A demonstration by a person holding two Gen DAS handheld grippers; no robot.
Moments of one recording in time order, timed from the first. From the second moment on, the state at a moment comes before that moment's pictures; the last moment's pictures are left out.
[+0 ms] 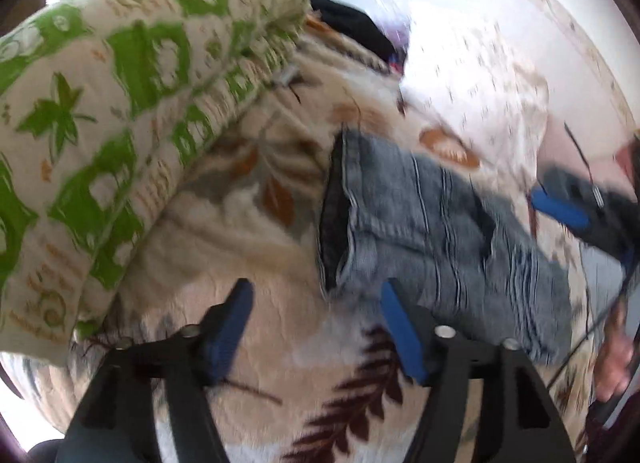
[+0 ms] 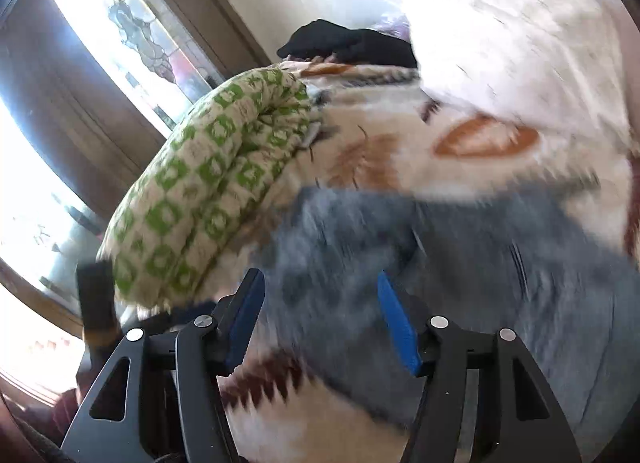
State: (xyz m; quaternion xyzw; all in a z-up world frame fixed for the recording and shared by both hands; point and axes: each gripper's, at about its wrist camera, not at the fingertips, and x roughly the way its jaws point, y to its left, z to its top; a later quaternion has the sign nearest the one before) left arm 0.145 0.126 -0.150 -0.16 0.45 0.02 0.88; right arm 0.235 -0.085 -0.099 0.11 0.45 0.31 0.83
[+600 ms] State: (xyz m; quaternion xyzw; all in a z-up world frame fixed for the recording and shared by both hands) left arm 0.176 0.130 -0.190 -0.18 0.46 -0.03 0.87; right arm 0.369 0.078 -0.154 -0.07 0.60 0.31 0.74
